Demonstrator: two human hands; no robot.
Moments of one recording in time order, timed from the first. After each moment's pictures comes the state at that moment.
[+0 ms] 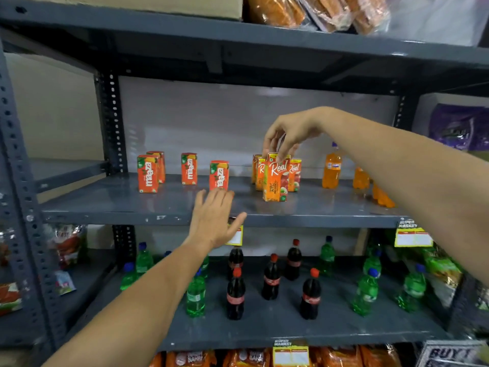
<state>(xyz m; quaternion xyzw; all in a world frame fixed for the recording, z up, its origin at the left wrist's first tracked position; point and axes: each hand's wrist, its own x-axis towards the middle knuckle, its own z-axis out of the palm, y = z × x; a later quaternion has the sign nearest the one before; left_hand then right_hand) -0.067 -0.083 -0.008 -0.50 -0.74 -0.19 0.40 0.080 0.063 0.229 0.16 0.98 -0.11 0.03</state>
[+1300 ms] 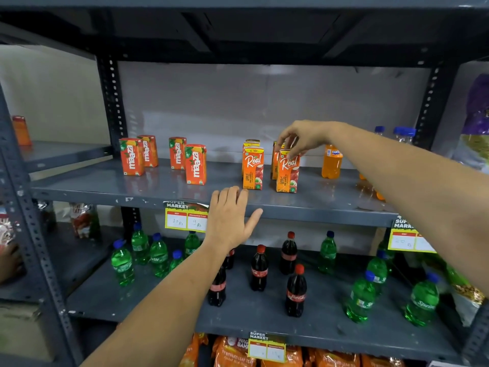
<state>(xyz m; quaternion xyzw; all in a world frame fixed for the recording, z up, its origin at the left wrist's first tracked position) 0.020 0.005 -0.037 -0.44 -0.77 -0.17 0.43 0.107 0.202 0.173 0.14 0.99 -0.06 -0.04</state>
